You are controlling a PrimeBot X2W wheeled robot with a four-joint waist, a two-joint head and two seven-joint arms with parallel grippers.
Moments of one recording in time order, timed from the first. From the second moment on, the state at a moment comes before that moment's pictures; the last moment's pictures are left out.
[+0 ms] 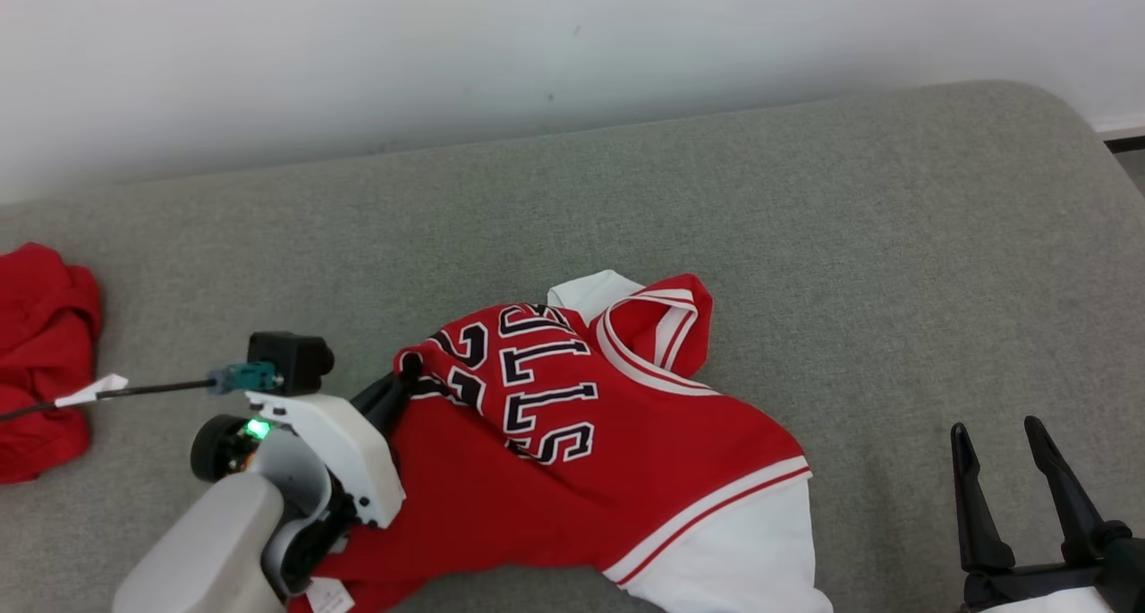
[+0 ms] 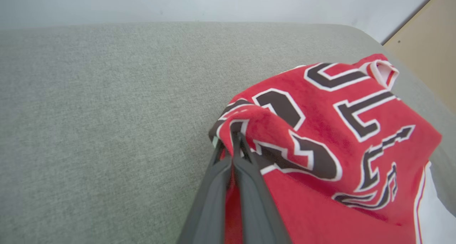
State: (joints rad) left arm -0.54 0.41 -0.62 0.47 -0.76 -0.08 0.05; right arm -0.03 -0.11 0.00 0.13 0.21 0.13 -0.26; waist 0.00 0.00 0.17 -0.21
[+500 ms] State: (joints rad) left arm -0.59 0.38 -0.60 0.61 -0.71 -0.03 -0.13; right arm -0.03 -0.10 -0.03 0.12 0.19 0.13 -0.26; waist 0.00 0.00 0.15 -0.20
